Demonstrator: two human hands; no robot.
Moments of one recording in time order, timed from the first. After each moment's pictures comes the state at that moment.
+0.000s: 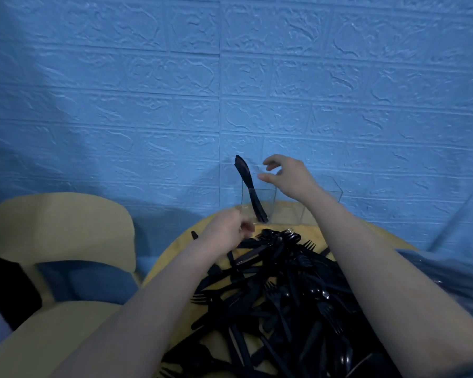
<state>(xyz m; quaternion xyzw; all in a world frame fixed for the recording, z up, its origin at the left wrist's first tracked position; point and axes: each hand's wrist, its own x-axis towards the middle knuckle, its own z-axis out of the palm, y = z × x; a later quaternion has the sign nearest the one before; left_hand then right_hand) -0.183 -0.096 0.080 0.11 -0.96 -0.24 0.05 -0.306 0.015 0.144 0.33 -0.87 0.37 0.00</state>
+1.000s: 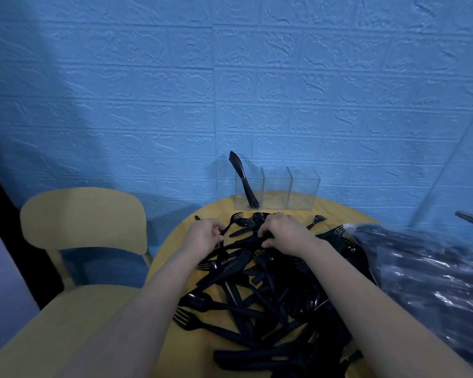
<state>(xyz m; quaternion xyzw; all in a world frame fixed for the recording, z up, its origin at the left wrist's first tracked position) -0.108 -0.090 0.056 0.22 -0.92 -0.30 0.08 -0.209 0.088 0.084 0.46 -0.88 0.03 -0.02</state>
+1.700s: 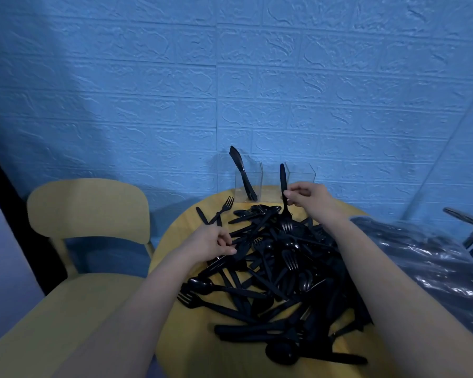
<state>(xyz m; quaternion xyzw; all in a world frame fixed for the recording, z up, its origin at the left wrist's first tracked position) -0.074 -0.068 0.064 0.16 -0.94 -0.30 -0.03 -0.213 0.131 0.122 0.25 -0.79 0.55 -0.07</state>
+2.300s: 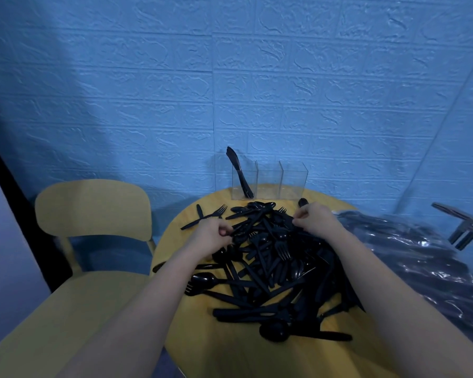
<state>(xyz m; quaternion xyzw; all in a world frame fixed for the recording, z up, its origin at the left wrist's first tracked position) -0.060 -0.044 0.074 0.17 -0.94 -0.30 0.07 -0.205 0.163 0.098 0.21 -0.94 0.26 -0.06</state>
